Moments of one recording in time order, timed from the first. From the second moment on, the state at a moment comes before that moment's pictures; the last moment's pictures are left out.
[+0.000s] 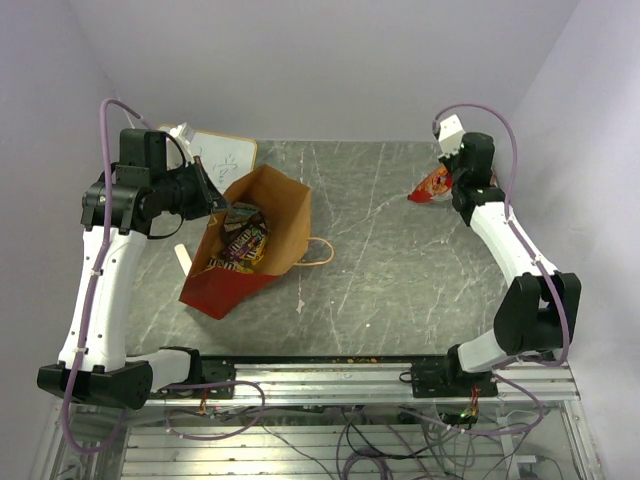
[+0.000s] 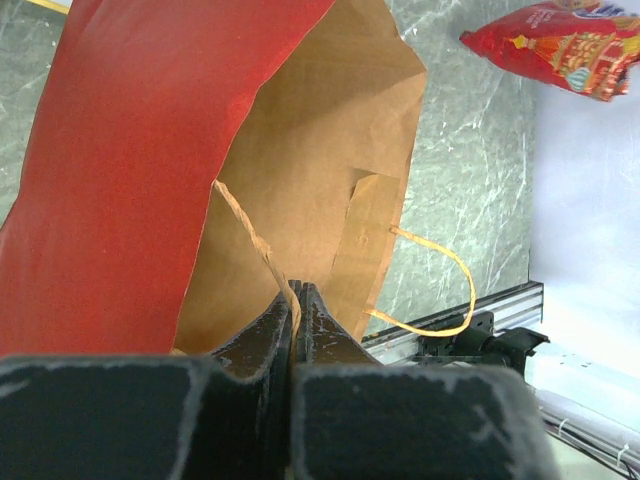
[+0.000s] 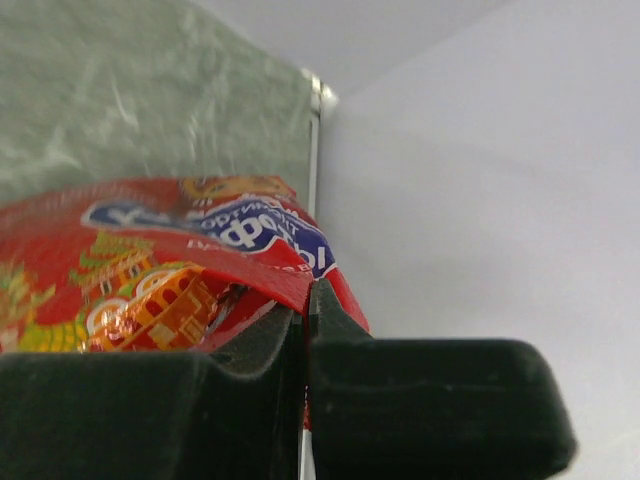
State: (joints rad) left arm -0.13 1.22 1.61 -1.11 0.37 -0.45; right arm 0.10 1.50 1.27 -0.09 0.35 -0.67
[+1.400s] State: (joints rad) left arm -0.13 1.26 1.61 -1.09 0.45 -0.45; right arm 0.42 1.12 0.55 -0.40 -0.03 -0.85
